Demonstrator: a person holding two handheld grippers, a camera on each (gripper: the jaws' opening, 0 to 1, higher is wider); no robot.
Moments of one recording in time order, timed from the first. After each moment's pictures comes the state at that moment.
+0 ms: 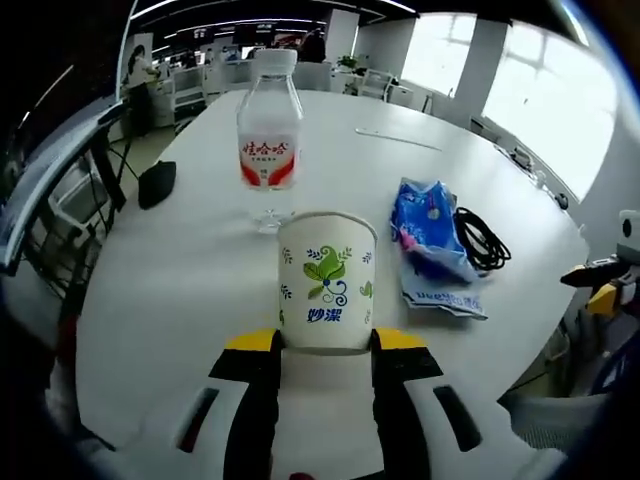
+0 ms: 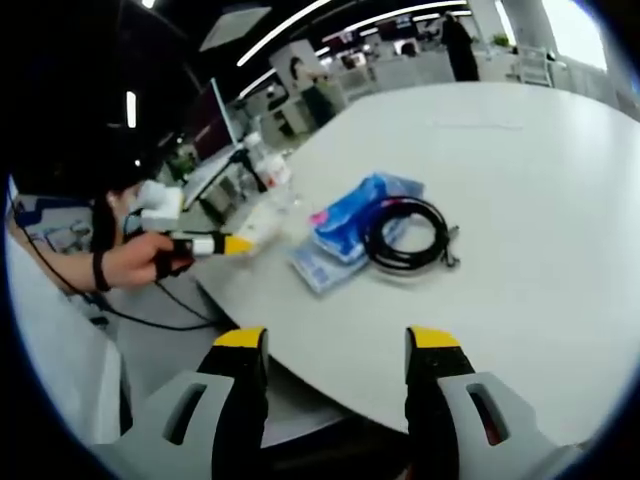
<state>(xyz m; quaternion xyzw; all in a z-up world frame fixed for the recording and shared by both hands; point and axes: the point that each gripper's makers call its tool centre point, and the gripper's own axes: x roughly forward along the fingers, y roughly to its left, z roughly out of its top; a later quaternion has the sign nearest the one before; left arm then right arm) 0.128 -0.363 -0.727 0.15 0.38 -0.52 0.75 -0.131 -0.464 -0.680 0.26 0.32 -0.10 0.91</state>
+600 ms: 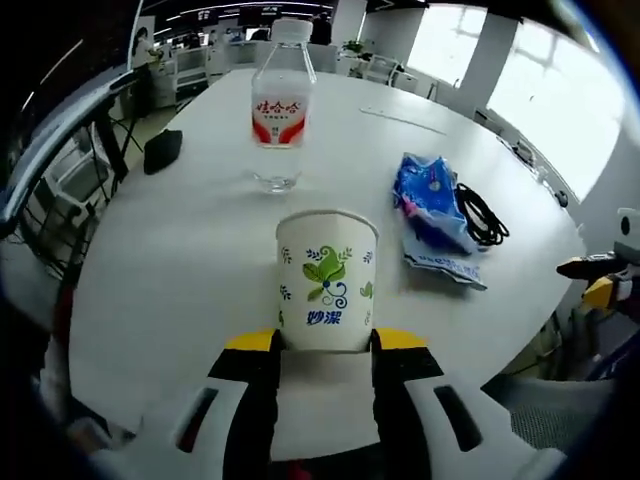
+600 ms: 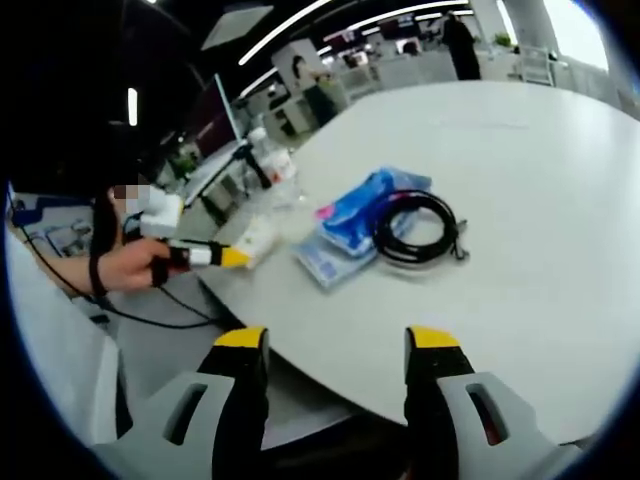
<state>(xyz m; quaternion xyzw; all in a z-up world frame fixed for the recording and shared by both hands) 0.115 -0.338 -0.745 0.15 0.42 -0.51 0.74 -0.131 -0.453 -0.685 0.26 0.32 -0.09 0.91</state>
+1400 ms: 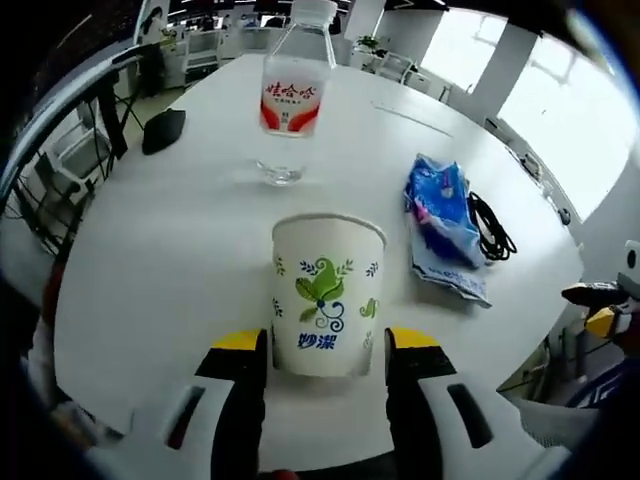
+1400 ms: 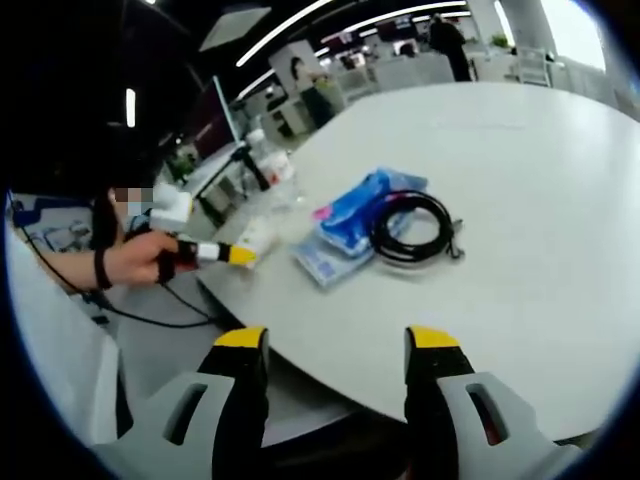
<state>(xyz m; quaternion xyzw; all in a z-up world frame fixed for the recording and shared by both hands) 0.122 -0.351 -0.756 0.13 0.45 -0.48 0.74 -0.135 -0.455 -0.682 0.26 0.32 -0.10 0.91</state>
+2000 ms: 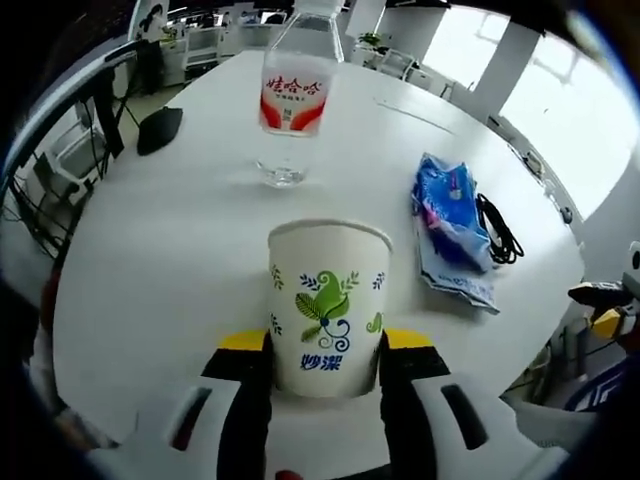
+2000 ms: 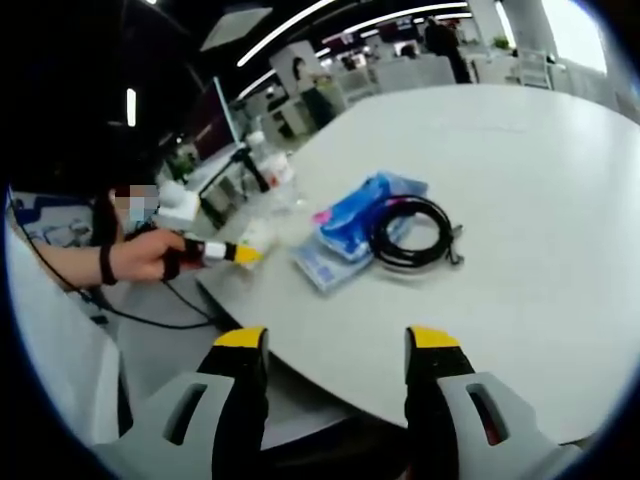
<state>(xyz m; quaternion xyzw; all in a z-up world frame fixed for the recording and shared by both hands) 0.126 -0.358 -0.762 0.14 0.46 -0.49 0.73 -0.132 -0.458 -0.679 0.26 0.32 -0.10 0.91</state>
